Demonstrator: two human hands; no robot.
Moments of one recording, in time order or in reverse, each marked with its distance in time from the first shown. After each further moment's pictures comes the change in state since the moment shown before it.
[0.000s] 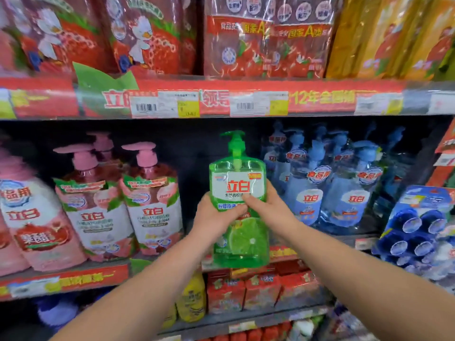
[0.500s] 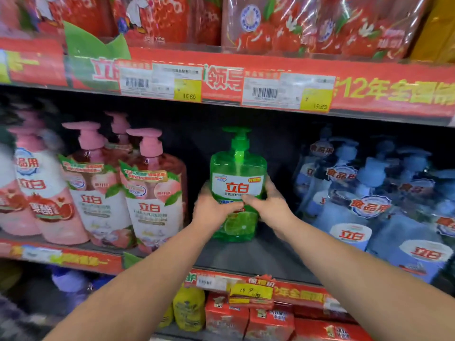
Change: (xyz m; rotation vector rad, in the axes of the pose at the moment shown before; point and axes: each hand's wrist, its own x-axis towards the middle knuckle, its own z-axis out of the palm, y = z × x) left_hand 0.090 -0.049 0.012 0.095 0.394 0.022; right_hand 0.110 0.047 0.005 -0.117 -0.166 -0.057
